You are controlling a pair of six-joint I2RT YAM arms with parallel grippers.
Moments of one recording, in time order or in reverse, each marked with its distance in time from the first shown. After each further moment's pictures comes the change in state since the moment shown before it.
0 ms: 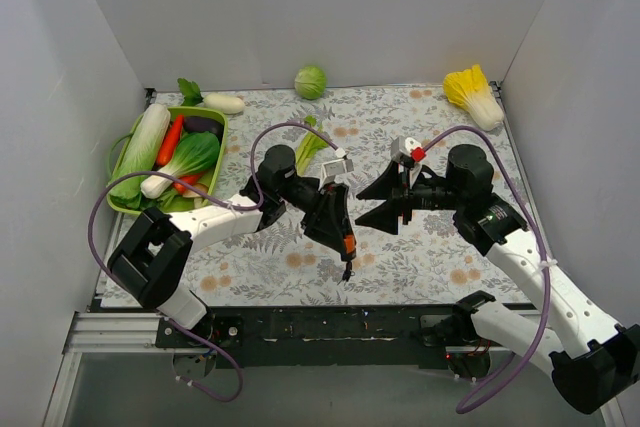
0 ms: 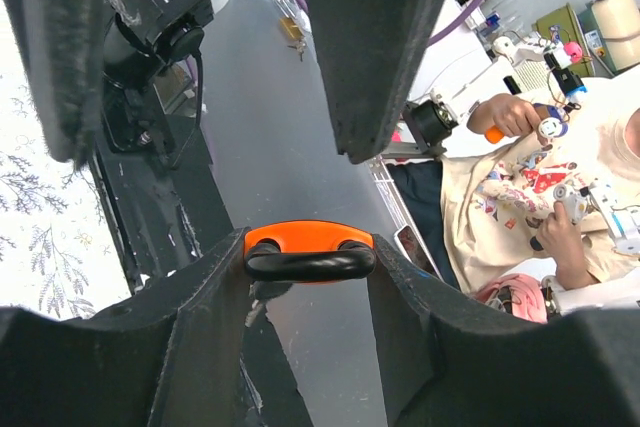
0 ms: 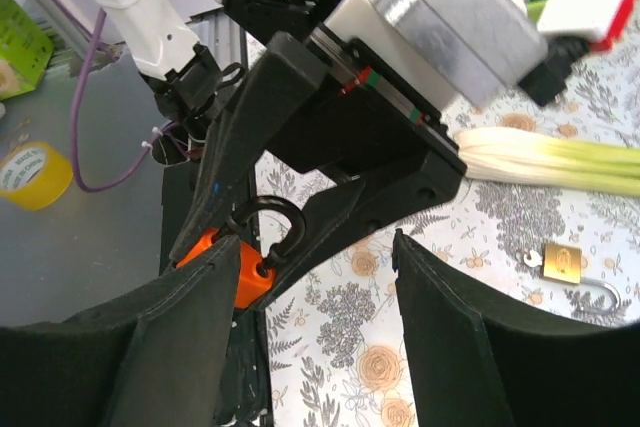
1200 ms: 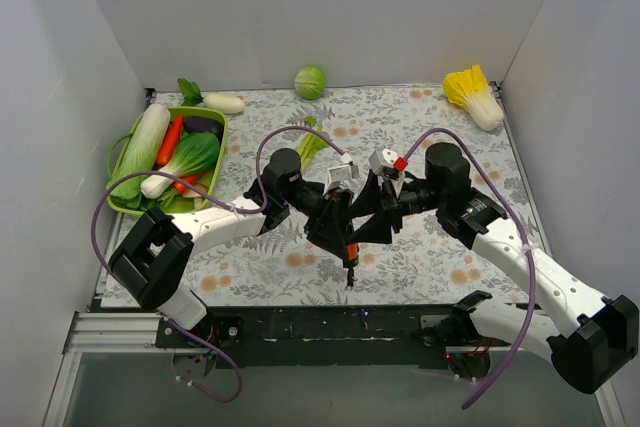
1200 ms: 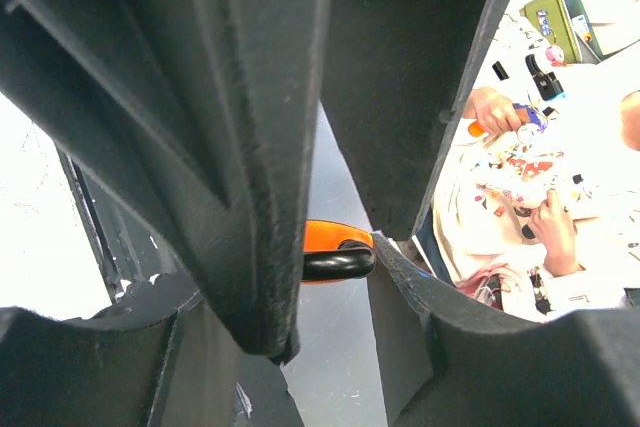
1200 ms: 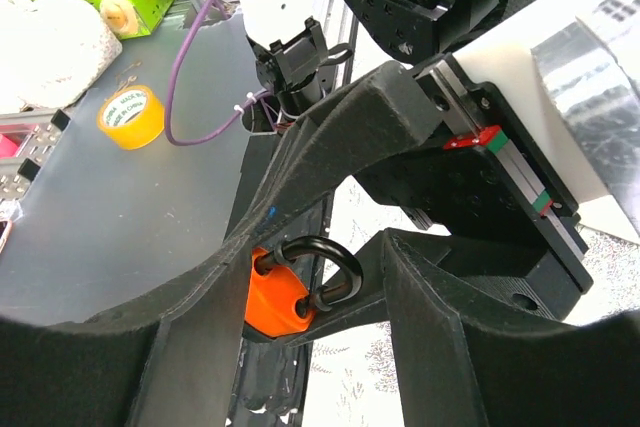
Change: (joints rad) left arm -0.046 0.003 0.002 -0.006 0.003 -0.004; right arm 0.086 0.098 -0.002 0.077 -0.216 -0.039
